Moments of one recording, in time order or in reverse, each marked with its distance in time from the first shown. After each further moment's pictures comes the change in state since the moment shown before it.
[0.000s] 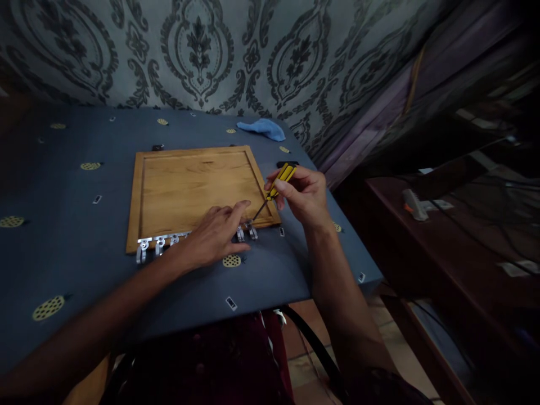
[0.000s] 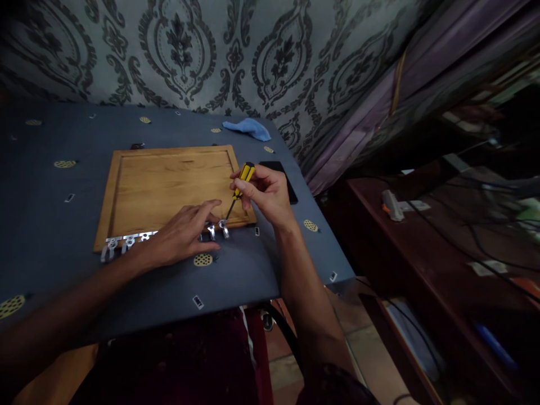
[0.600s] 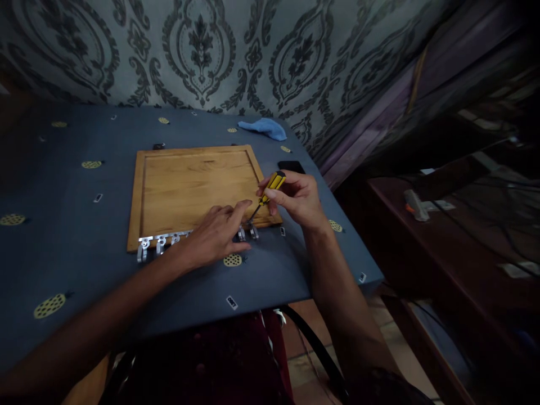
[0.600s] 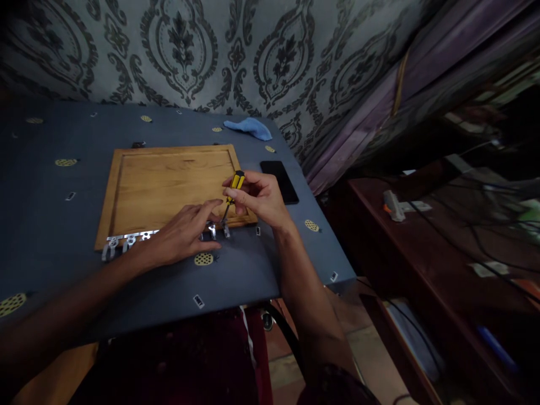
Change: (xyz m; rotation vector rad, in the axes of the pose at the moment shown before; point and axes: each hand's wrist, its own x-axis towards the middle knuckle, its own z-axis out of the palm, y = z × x) left_hand 0.000 -0.001 0.002 0.035 0.019 0.001; right_hand 0.000 -0.004 0.009 0.004 -0.134 0.081
